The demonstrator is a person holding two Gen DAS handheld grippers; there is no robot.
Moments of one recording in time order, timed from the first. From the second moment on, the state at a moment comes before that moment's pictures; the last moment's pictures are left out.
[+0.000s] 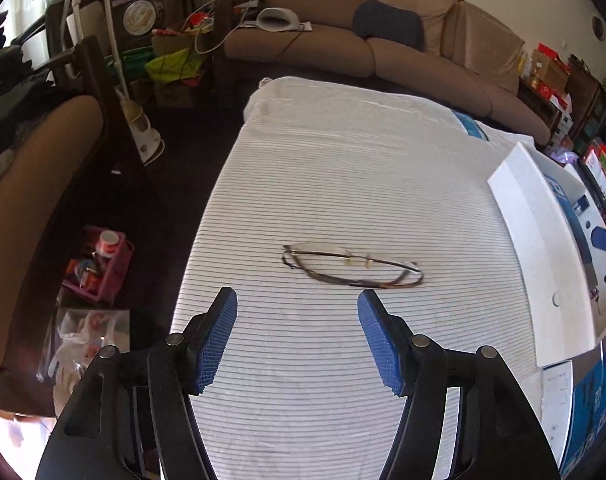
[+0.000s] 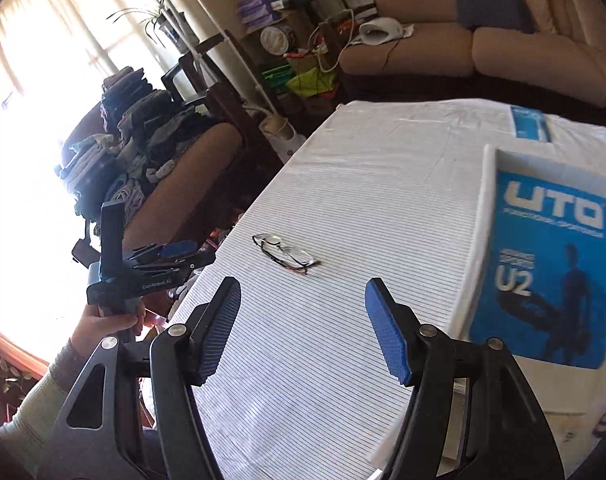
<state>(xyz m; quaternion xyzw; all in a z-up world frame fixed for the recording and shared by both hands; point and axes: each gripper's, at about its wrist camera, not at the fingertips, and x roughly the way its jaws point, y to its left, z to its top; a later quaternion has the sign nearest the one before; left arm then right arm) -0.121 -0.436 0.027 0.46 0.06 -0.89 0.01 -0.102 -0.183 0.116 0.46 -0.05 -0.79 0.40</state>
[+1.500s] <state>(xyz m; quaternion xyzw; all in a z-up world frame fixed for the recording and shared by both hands) -0.188 -0.422 -0.044 0.46 -0.04 -0.89 -0.04 -0.137 -0.313 -0.038 0.46 -0.02 -0.86 0.24</state>
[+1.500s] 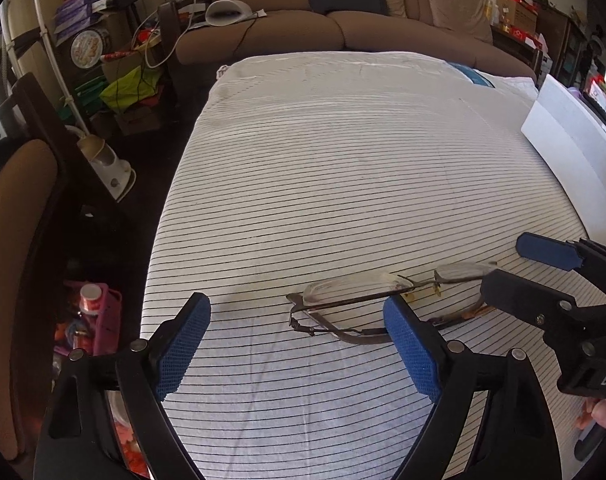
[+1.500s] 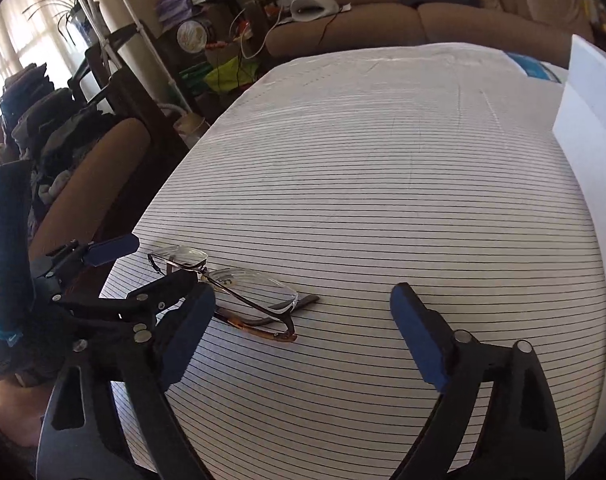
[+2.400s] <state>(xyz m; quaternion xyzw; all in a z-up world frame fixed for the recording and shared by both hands) -0.129 -0.398 0.039 0.40 0.08 -0.91 -0.12 -0.091 -0.276 0.044 0.38 0.02 -0.88 0.29</state>
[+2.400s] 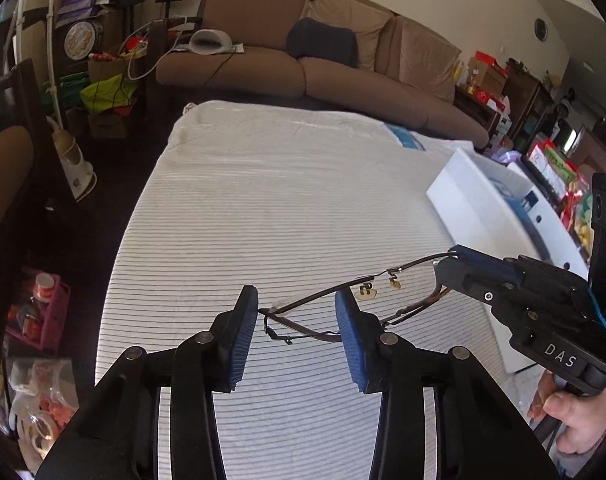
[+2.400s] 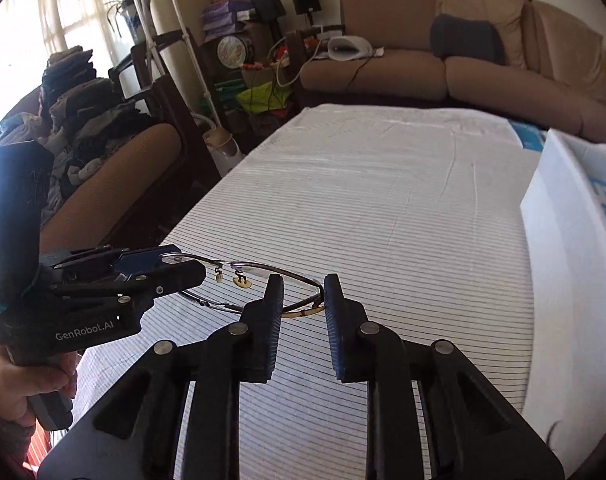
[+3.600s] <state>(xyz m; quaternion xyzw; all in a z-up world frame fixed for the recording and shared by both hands) -0.252 0.114 0.030 0.51 -0.02 -0.81 -0.28 -0.209 0.203 0.071 0.44 0.10 -0.87 0.21</state>
